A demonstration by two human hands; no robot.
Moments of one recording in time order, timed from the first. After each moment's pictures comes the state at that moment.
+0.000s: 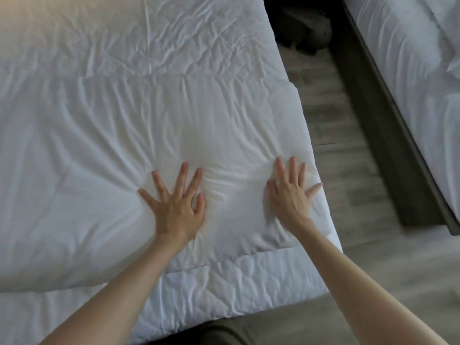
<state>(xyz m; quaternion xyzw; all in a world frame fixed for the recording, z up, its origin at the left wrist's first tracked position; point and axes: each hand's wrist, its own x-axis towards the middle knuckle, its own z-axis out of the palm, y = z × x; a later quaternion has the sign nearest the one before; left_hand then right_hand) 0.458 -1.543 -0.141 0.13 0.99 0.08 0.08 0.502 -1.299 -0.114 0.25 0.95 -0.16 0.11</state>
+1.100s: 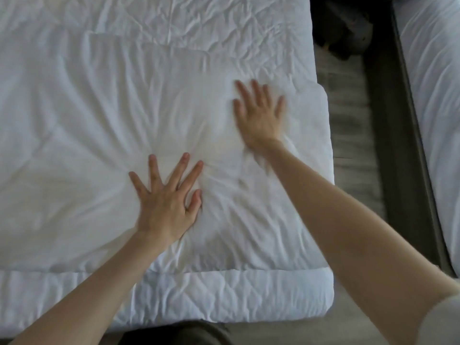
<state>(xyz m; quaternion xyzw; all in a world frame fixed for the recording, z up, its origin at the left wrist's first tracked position) 0.446 -1.545 -0.143 0.13 0.99 0.06 0.07 0.296 -1.320 -0.132 0.06 0.99 -0.13 0.06</state>
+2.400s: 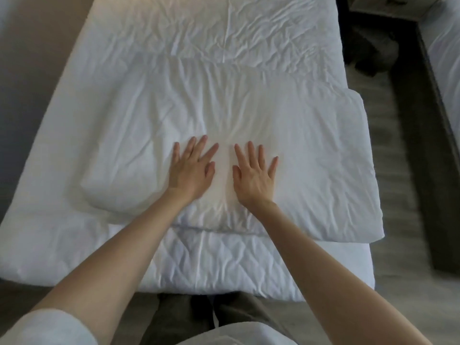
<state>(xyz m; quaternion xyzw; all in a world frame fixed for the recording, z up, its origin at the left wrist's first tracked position) 0.429 -1.658 -0.115 0.13 0.98 0.06 0.10 0.463 -1.493 -0.099 0.04 0.98 -0.15 0.10</state>
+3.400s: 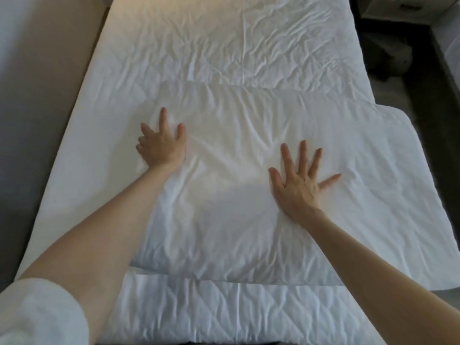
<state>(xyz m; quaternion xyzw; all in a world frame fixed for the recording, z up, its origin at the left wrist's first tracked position) 0.262 -1.768 -0.125 -0.21 0.96 0.16 0.06 0.384 -1.502 -0.116 0.15 0.98 -0.09 0.10</state>
